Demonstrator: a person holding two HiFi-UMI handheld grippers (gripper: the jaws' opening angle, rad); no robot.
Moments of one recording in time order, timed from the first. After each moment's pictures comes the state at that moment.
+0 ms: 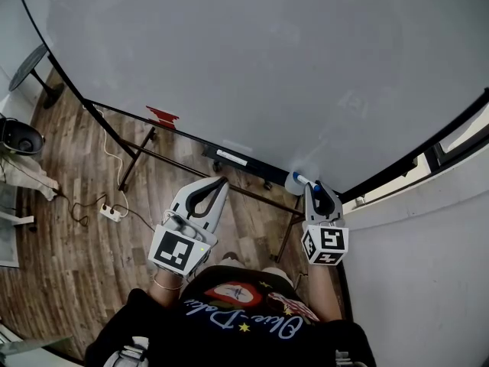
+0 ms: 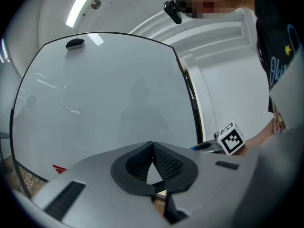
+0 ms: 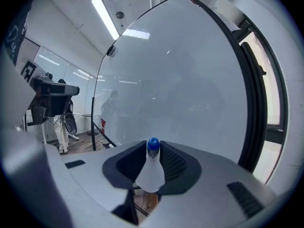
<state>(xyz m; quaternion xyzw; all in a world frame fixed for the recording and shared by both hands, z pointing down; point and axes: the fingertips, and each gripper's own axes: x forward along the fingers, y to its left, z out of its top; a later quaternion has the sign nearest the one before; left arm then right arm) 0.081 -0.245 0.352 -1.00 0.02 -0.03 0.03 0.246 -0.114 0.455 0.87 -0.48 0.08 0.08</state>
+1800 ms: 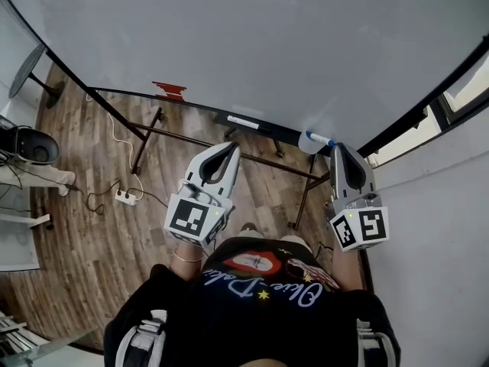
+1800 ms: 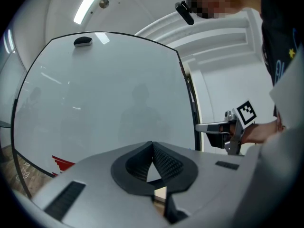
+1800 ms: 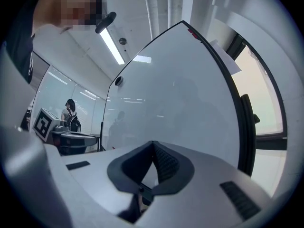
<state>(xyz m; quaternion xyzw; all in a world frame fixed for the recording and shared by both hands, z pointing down) 0.066 -0.240 0.358 -1.00 0.02 -0.02 0.01 0.189 -0.091 0.346 0.85 -0.52 -0.01 0.00</state>
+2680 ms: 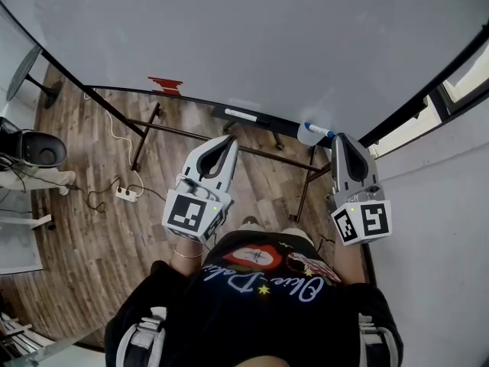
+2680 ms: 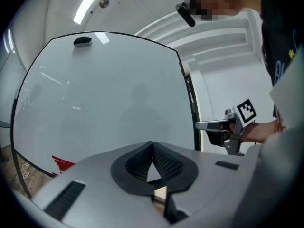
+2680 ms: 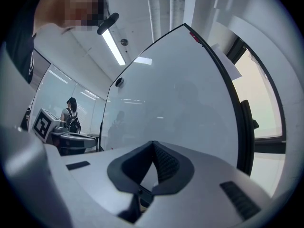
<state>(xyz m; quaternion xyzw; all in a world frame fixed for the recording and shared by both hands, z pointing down) 0.066 -0.239 0.357 -1.00 0.02 -0.02 0.01 0.188 -0.089 0.337 0.86 -0.52 -0.02 0.00</state>
